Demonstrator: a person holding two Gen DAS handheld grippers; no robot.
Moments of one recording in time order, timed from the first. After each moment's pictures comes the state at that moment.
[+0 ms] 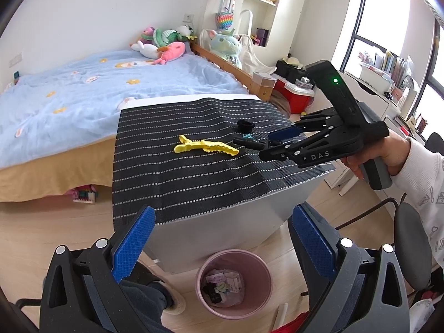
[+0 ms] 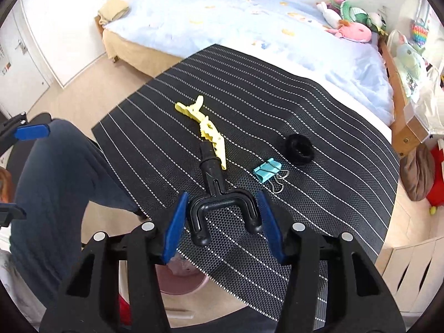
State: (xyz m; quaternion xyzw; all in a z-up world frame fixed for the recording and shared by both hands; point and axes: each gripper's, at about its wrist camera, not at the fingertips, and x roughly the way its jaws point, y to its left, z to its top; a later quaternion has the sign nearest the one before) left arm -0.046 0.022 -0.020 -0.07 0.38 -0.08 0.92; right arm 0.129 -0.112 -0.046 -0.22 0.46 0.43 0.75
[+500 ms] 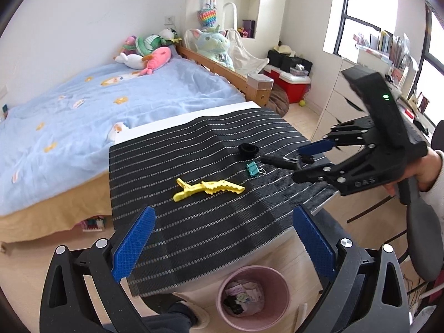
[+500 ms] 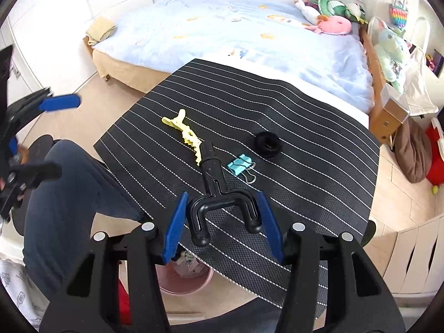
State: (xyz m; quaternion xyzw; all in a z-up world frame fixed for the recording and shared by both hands) left arm 0.031 0.016 0.007 0.00 0.40 -0.09 0.91; right arm 0.139 -0.144 -0.025 -0.18 0.47 0.40 0.76
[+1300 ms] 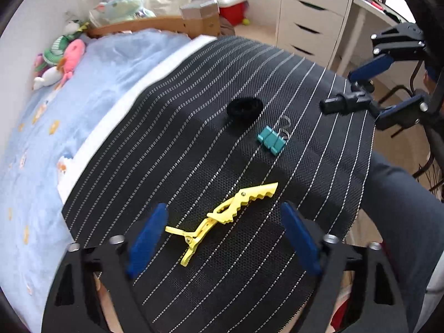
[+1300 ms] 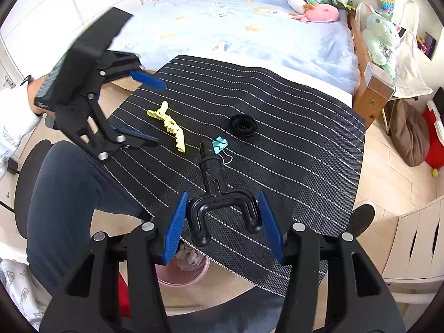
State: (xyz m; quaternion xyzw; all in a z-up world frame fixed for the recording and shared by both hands) left arm 0.150 -0.005 -0.064 0.20 0.52 -0.24 0.80; right arm 0.146 -0.174 -0.029 -0.16 0.49 0.39 0.76
